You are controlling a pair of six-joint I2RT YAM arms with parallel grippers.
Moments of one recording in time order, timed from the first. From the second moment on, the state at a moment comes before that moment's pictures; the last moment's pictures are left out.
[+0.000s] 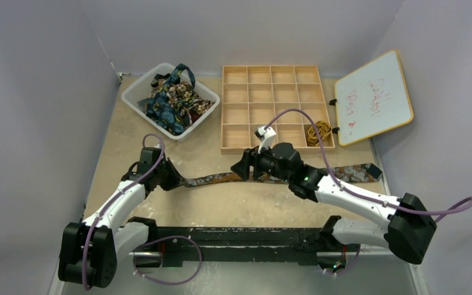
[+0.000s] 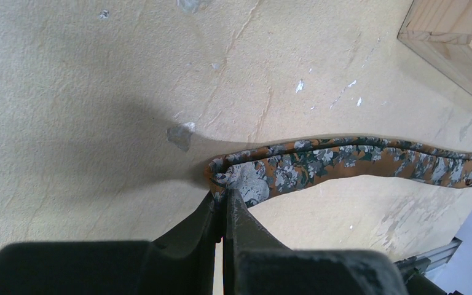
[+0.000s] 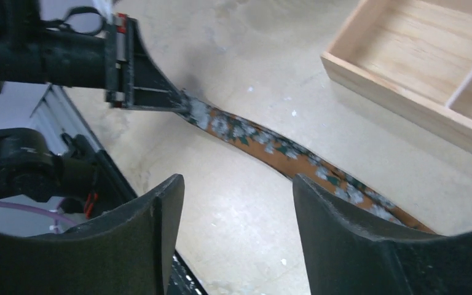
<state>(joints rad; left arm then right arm) -0.14 1.02 0.42 -0.37 0.24 -0.69 0.88 1.15 0.69 0.11 -0.09 0.48</state>
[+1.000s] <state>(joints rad) -0.14 1.04 0.44 -0.33 0.26 -0.67 0.92 1.88 1.09 0.14 -0.27 0.58</state>
